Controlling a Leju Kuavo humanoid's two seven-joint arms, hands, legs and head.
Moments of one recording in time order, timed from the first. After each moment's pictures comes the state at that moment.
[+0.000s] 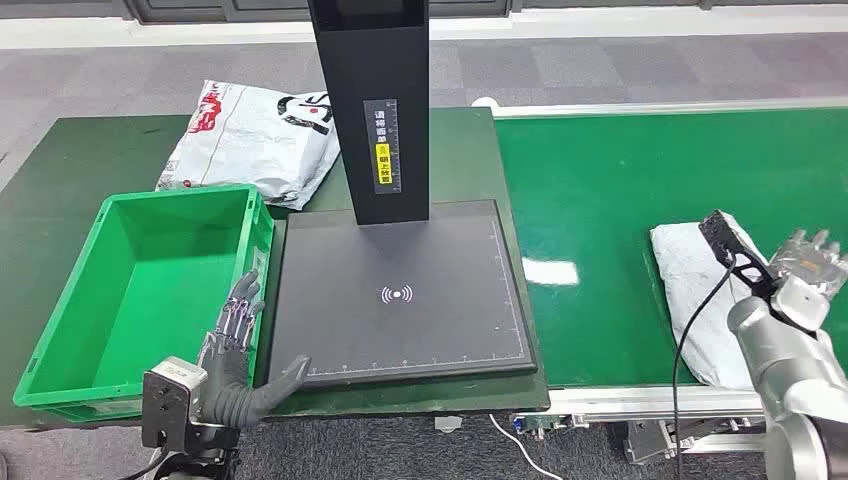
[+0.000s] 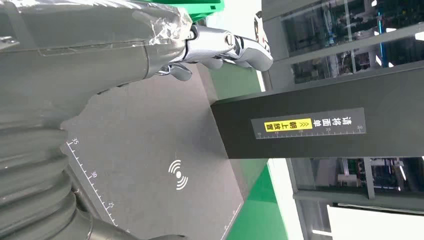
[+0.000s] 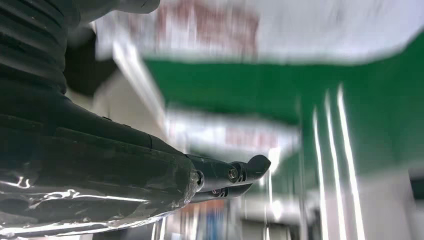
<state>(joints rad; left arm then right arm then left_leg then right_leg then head) 0.14 -0.13 -0.30 -1.70 -0.21 0.06 -0.20 -0.70 -0.46 -0.15 -0.35 1.06 -0.41 0.27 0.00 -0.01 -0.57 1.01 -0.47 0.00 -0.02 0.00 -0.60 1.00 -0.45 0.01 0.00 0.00</state>
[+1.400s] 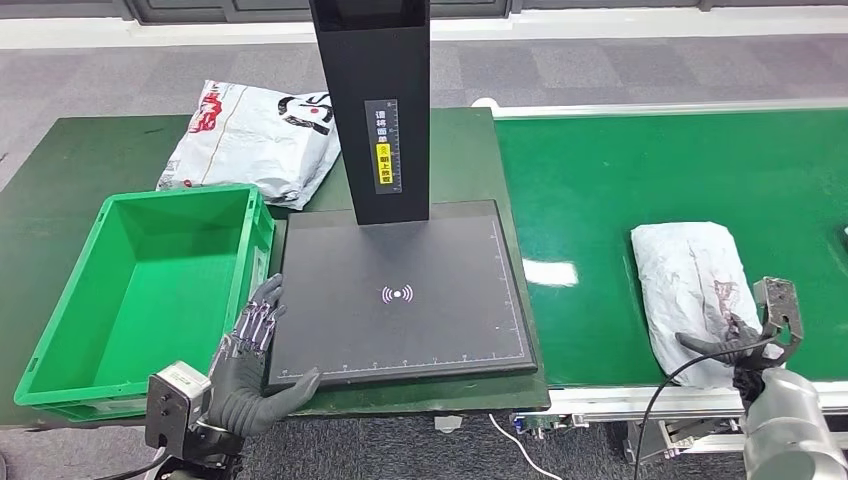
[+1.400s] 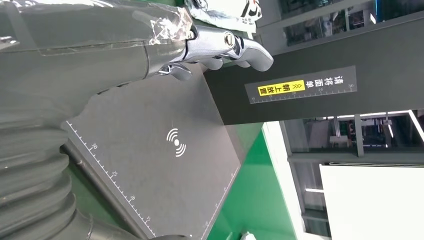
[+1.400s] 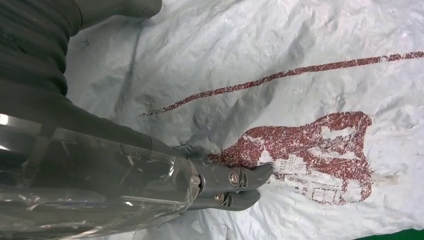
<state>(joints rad) 0.14 -0.12 -0.30 -1.70 -0.13 -0.07 -0.21 -0.53 -0.38 -0.81 -0.30 0.49 0.11 -0.03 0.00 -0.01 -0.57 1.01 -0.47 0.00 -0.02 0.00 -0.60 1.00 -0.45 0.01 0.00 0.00</state>
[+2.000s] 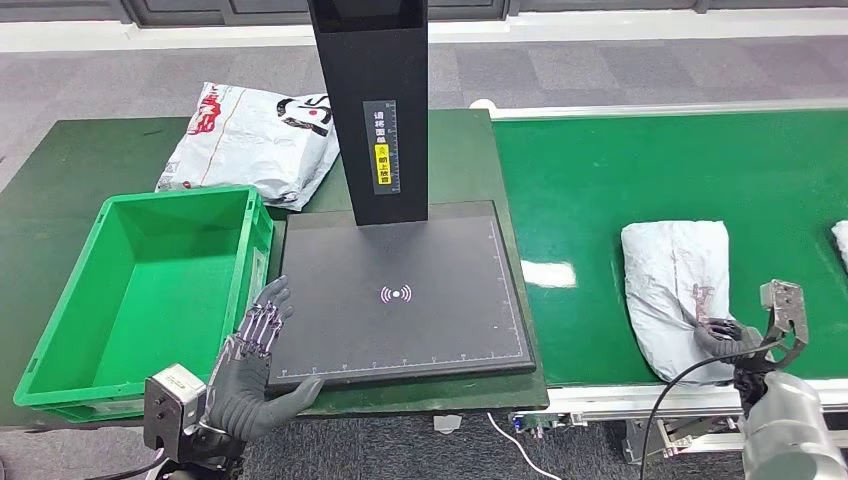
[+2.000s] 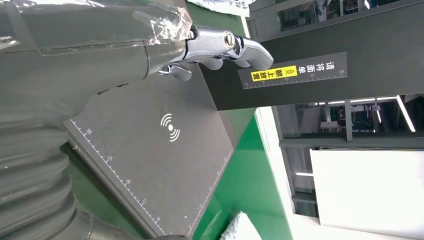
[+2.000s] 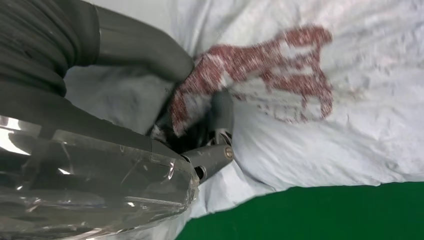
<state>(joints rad) 0.14 -0.12 -0.30 -1.70 -0.09 -0.12 -0.23 -0.53 -0.36 -0.85 -0.30 0.48 0.14 -0.05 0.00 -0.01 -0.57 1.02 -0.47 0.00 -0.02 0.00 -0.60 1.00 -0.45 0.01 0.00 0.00</state>
